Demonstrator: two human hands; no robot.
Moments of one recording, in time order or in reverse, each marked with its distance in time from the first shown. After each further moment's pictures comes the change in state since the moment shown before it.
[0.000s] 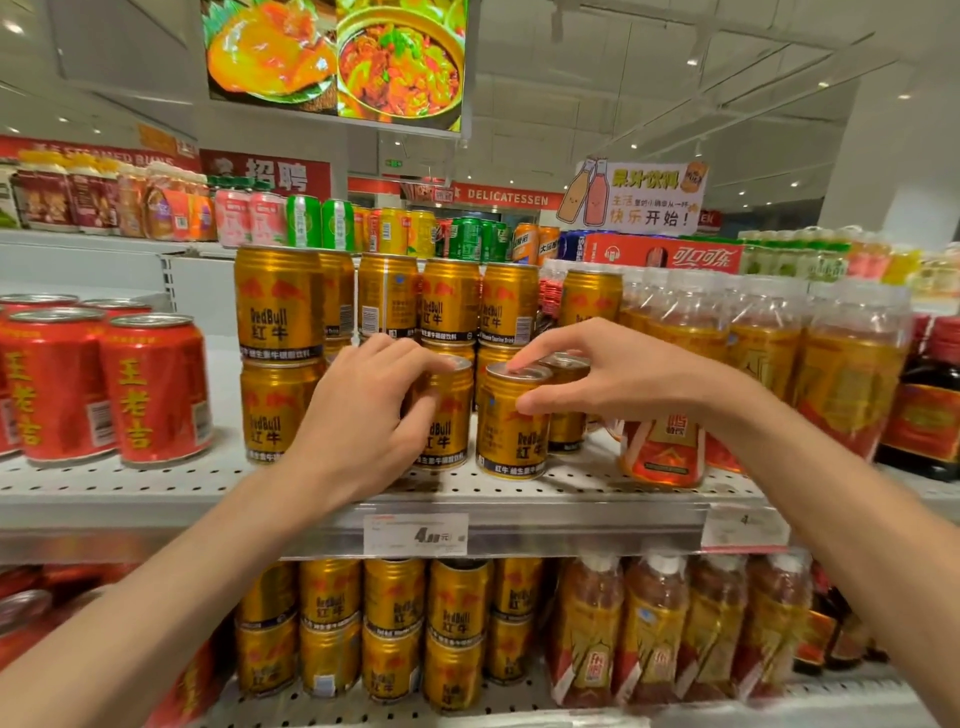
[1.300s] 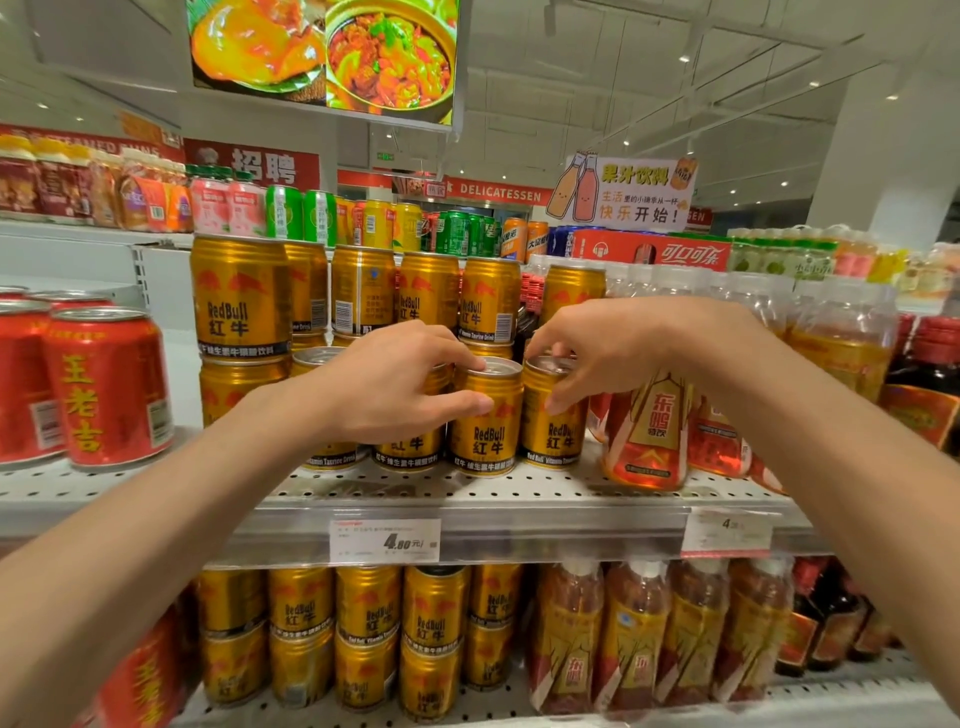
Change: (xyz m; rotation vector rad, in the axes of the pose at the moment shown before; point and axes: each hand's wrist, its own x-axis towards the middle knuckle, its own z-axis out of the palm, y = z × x) left_hand 0.056 0.017 0.002 0.053 -0.428 0.100; right_hand 0.019 -0.004 -0.029 -0.554 -0.214 0.139
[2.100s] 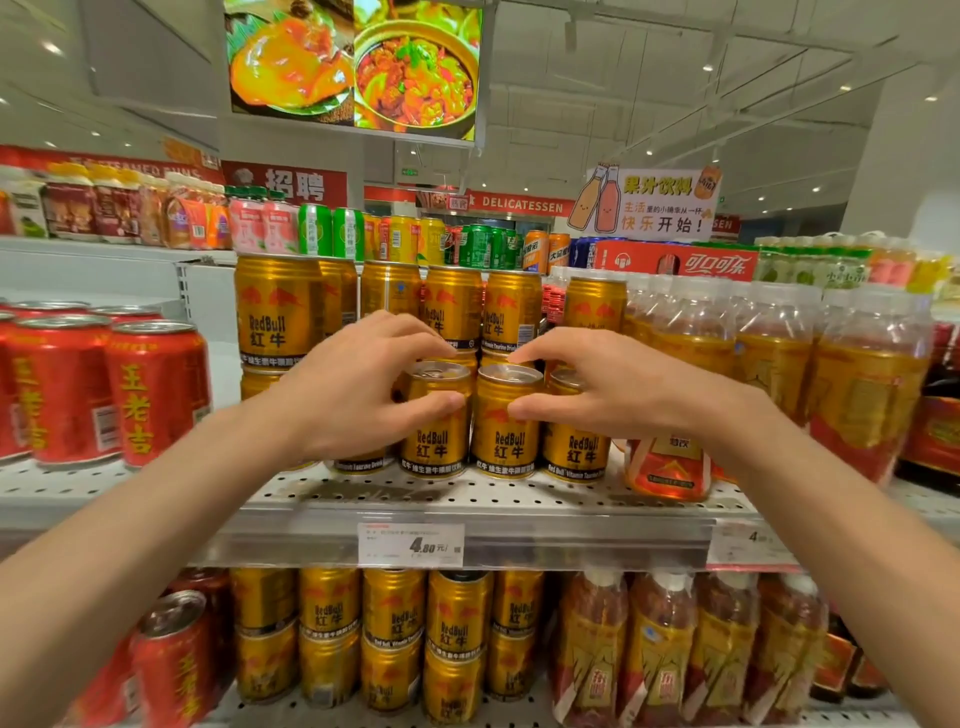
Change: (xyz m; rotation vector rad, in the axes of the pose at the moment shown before) left_hand -0.036 -0.019 -0.019 0.098 0.090 -0.069; right_hand -0.009 -0.016 0.033 0.308 0.321 -0.123
